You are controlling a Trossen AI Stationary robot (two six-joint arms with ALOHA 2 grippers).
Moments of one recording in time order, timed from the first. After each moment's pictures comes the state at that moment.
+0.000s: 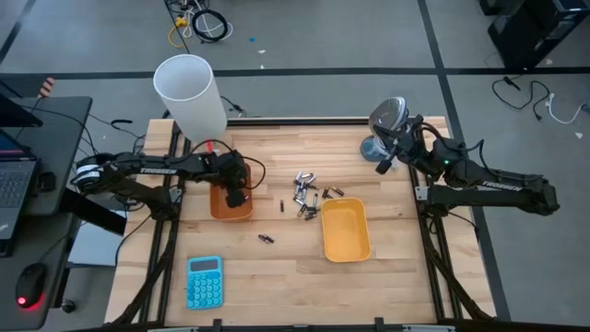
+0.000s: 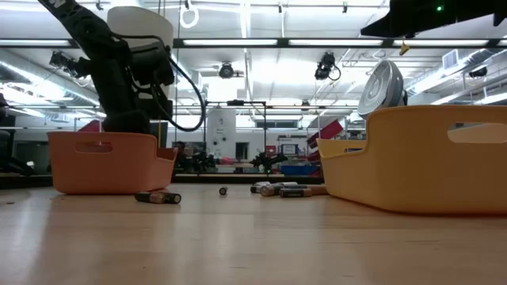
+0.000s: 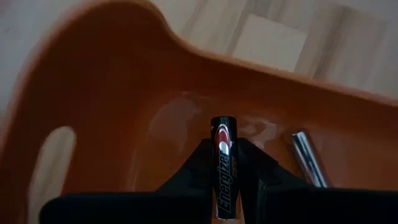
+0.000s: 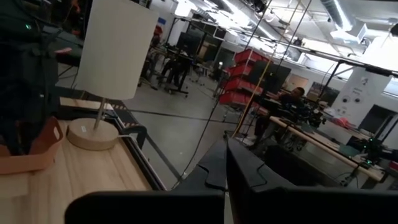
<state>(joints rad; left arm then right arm) 0.35 1.28 0.58 -0.42 -0.05 -0.03 -0.26 0.57 0.51 0.13 0.43 -0.42</state>
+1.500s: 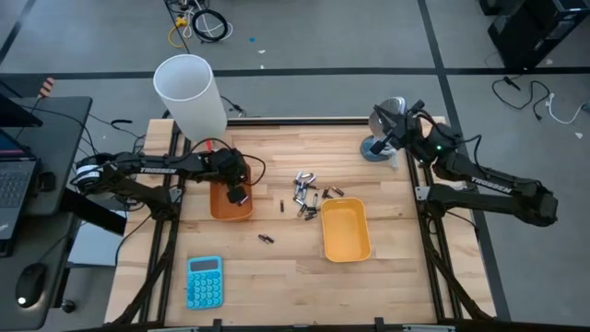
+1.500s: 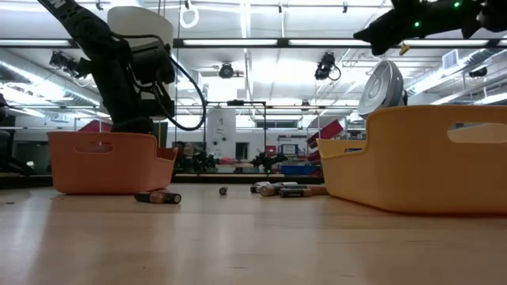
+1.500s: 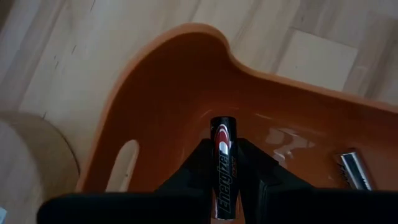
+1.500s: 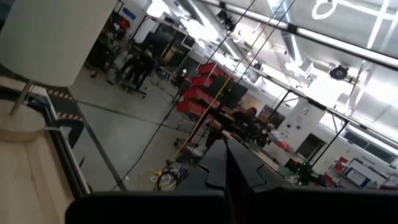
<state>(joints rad) 0.36 1.28 0.58 -0.38 -0.17 0.00 -0.53 0.72 0.51 0.38 0.26 -0.65</state>
